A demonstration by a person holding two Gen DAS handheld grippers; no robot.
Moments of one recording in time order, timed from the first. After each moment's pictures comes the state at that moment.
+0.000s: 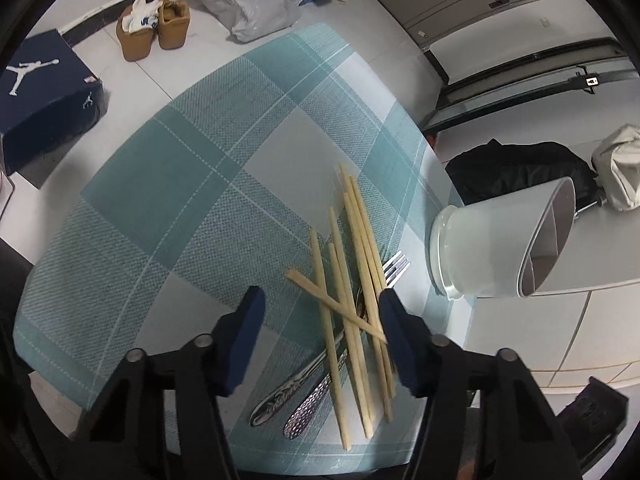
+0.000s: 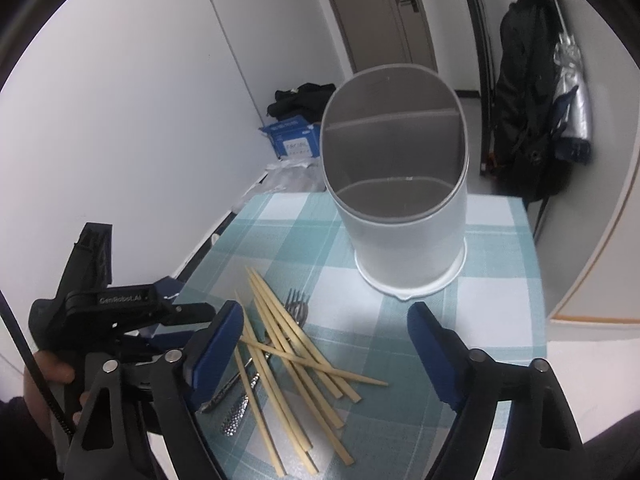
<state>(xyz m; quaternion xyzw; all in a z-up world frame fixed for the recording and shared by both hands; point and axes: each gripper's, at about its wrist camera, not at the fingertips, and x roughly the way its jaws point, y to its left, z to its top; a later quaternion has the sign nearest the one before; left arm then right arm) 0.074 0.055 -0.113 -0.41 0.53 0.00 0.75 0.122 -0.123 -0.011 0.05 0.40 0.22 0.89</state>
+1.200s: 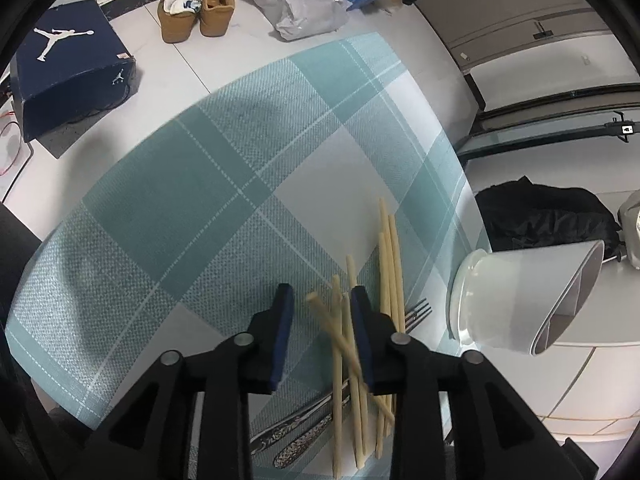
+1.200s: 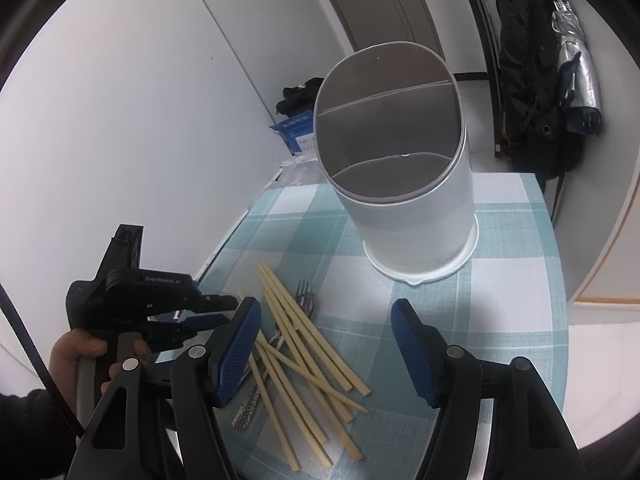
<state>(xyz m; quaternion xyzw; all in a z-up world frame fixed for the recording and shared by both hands) 0.093 0.067 -0.127 -0.44 0.52 0.07 0.72 0.124 -0.134 -0.021 0.09 0.41 0.24 0.88</state>
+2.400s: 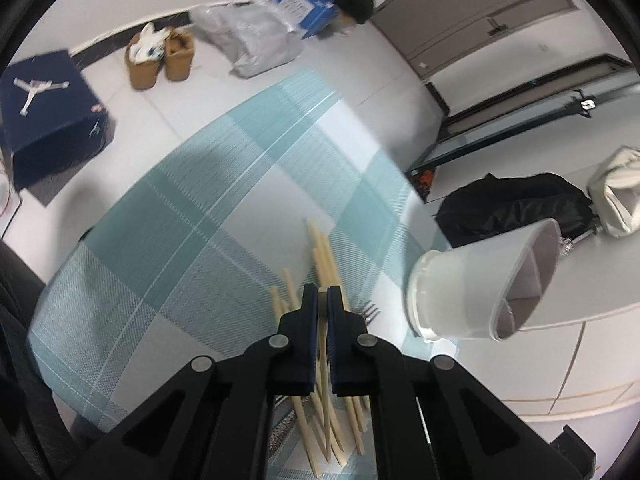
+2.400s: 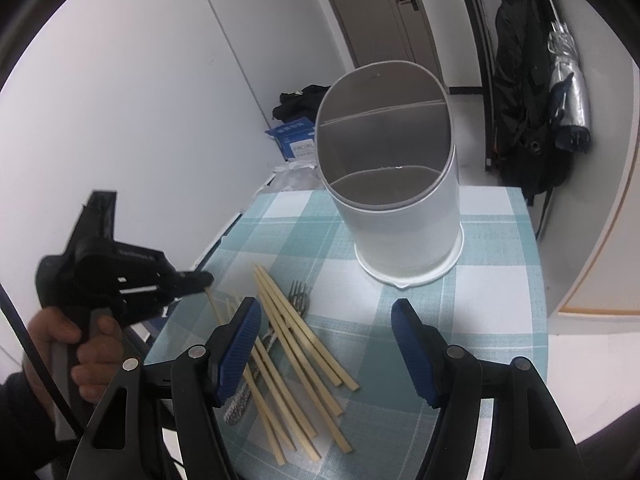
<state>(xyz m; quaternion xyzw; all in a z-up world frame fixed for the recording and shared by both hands) 0.089 0.056 -0.081 -0.41 0.47 0.03 0.78 0.111 -0.133 -0.012 0.06 0.39 0.22 0.89</state>
